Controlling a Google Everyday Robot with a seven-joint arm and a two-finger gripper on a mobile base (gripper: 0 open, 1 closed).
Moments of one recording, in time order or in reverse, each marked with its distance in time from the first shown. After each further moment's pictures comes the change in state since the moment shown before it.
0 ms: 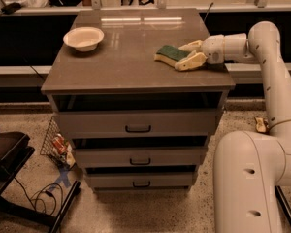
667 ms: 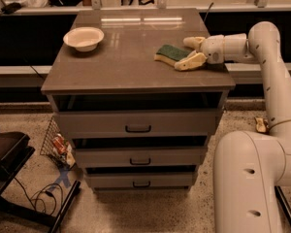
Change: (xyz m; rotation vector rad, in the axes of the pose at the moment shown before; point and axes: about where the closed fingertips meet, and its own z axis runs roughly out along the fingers) arm 0.000 0.000 0.000 0.000 0.000 0.000
